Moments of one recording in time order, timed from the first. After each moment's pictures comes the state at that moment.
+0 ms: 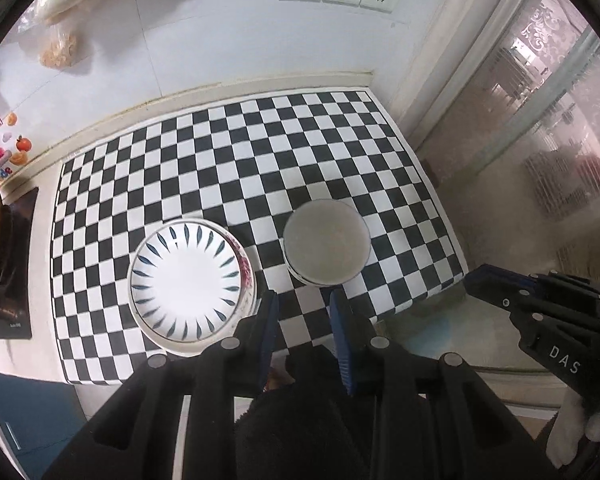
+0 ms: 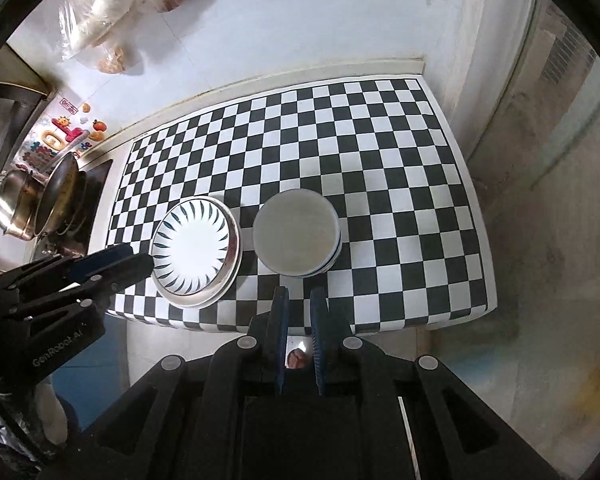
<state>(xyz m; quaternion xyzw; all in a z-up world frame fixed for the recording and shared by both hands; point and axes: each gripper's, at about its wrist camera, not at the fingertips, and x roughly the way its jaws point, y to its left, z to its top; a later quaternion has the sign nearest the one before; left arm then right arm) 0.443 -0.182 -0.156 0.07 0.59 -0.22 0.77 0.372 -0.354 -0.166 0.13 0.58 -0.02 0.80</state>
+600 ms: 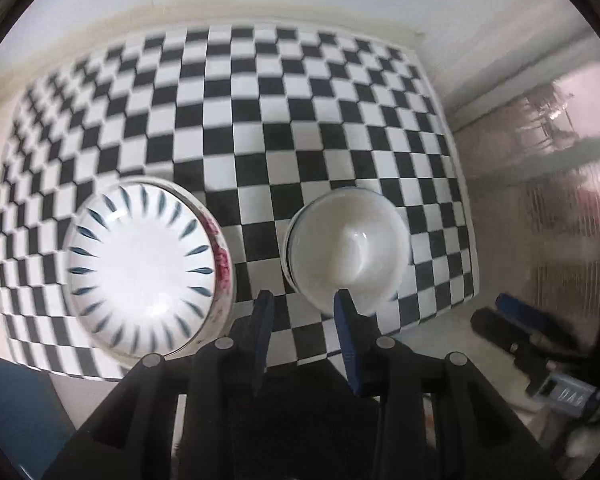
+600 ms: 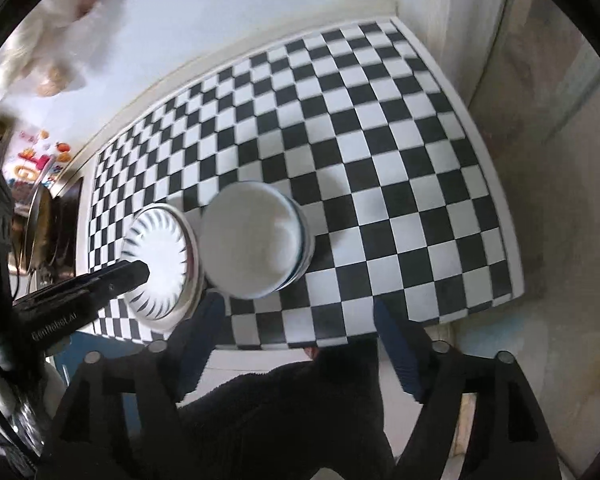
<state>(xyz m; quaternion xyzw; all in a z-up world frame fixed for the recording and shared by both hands) 0.526 -0.194 -0.276 -0.02 0.70 -0.19 0.69 0.424 -0.417 -0.274 0.21 0.63 -0.04 0.74</state>
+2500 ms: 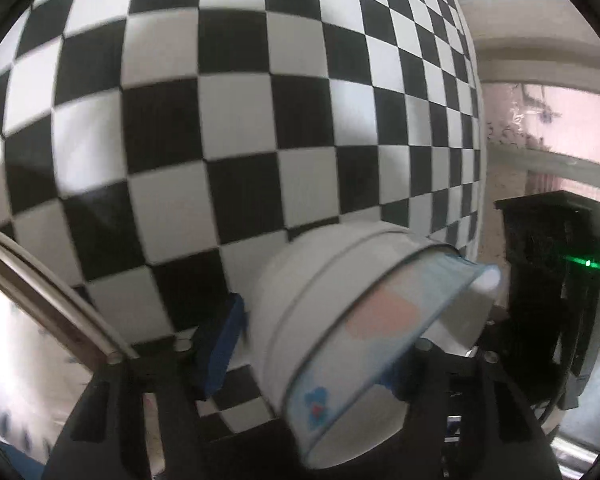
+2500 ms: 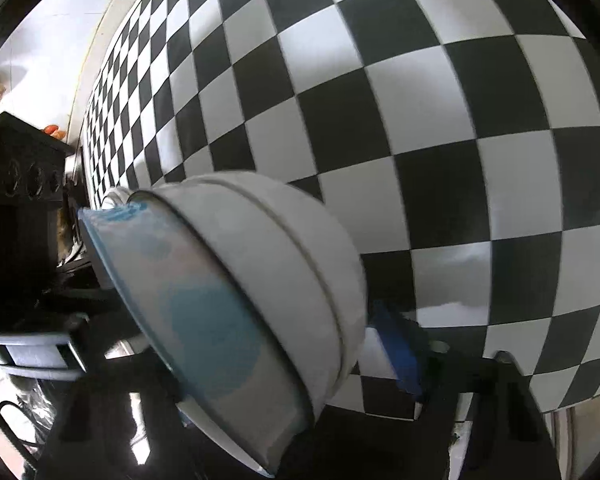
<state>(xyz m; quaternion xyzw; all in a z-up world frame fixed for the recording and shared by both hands) 0.594 -0.232 -0.429 -0.08 0.80 -0.26 0.53 0.536 -0.378 -0.500 0.33 0.74 0.09 0.58</state>
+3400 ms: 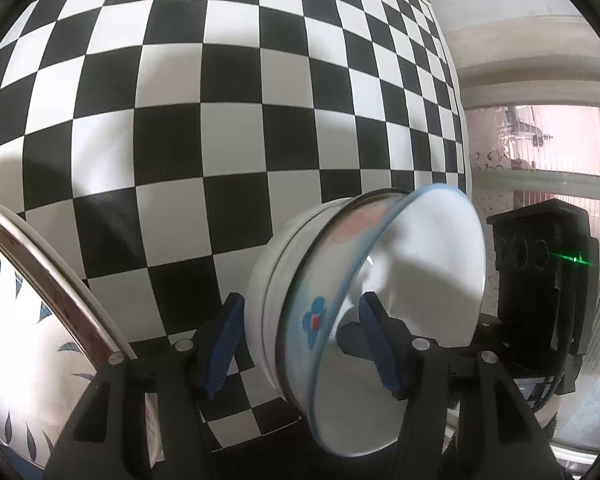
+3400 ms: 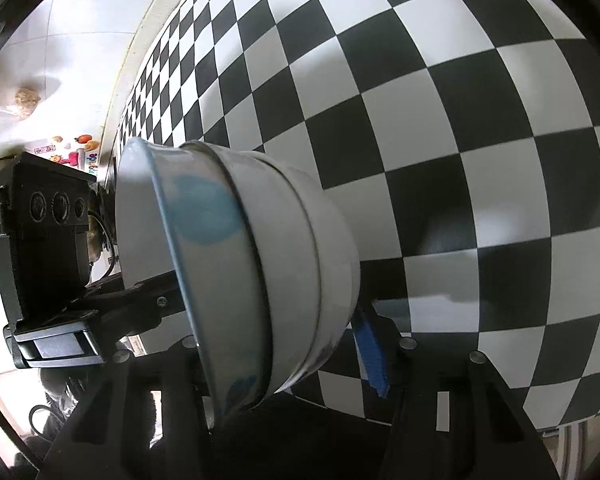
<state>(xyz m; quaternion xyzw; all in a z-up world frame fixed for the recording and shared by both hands) 0.589 -0.242 -0.414 -0.10 0.76 -0.27 0.59 0.538 -0.397 -0.490 0.36 0.69 0.12 0.61</state>
